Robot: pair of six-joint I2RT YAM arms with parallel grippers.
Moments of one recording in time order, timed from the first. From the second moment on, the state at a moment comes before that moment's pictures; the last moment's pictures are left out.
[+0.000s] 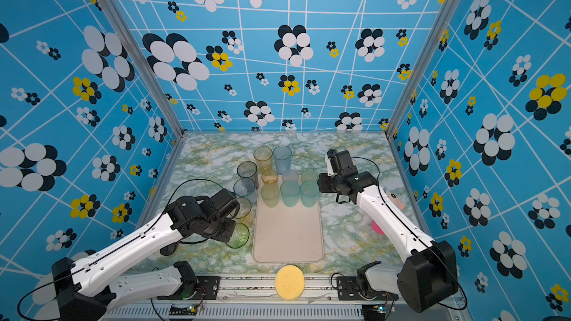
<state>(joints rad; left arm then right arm) -0.85 1.10 1.03 -1.29 -0.09 -0.53 0.38 1.30 1.07 -0.68 -0.04 0.30</state>
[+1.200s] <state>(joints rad) -1.02 1.98 2.12 -1.37 -0.04 0.02 0.26 1.25 1.04 -0.79 0.04 0.32</state>
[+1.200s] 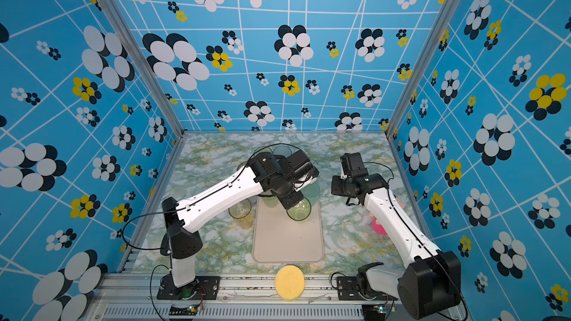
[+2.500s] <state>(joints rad) -0.99 2.30 2.41 -1.45 0.04 0.15 0.23 1.28 1.05 -0.81 0.05 0.32</state>
